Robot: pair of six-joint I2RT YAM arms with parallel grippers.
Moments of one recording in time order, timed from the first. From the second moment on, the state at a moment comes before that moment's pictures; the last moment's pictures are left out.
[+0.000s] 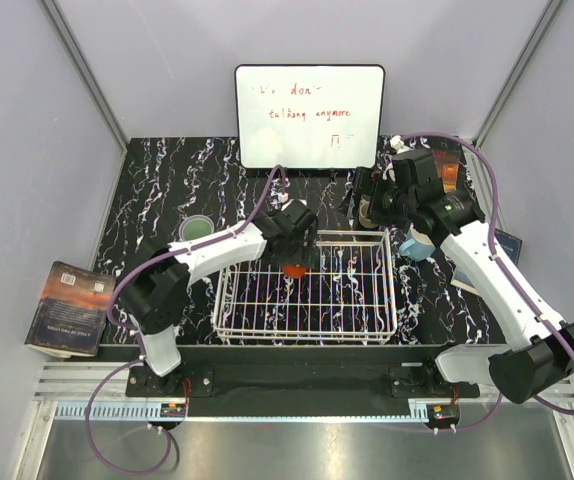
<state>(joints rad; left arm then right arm) -0.82 1.79 1.30 -0.62 -0.17 -0.64 0.44 1.28 1.37 -0.76 -0.10 0.55</state>
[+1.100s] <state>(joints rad) -0.68 1.17 0.89 0.11 0.53 -0.86 0.44 1.04 1.09 -0.41 -0.31 0.85</state>
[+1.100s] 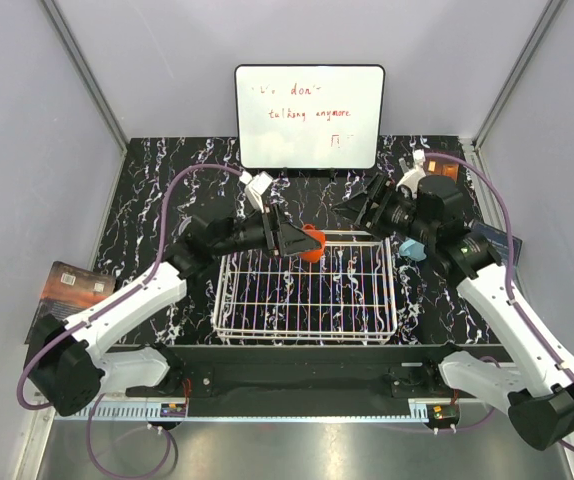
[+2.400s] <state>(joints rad) -0.66 1.29 0.97 0.28 0.54 -0.86 0.44 0.98 1.00 -0.09 -0.65 1.07</state>
